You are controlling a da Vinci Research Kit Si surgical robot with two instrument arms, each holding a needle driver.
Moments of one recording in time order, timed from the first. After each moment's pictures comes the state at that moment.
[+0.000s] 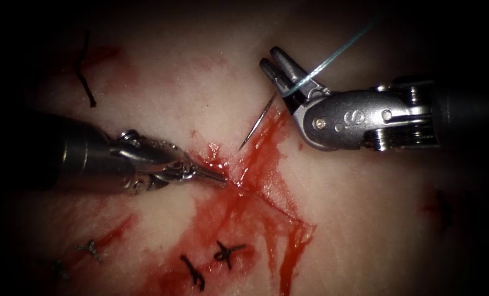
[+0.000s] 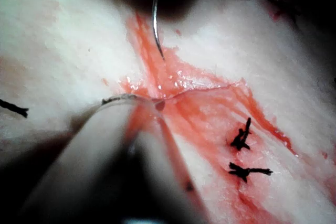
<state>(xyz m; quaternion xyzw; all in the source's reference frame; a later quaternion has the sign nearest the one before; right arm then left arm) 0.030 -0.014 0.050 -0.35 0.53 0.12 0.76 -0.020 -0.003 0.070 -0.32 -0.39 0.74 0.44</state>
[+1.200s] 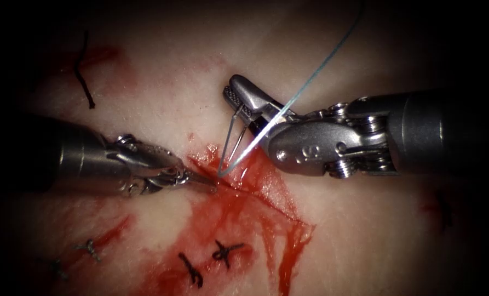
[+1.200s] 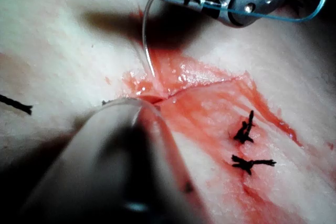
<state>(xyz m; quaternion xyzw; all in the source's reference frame) 0.033 -0.017 0.052 -0.41 0.52 -0.05 0.75 -0.019 -0.004 0.071 -0.27 -0.36 0.78 0.44</state>
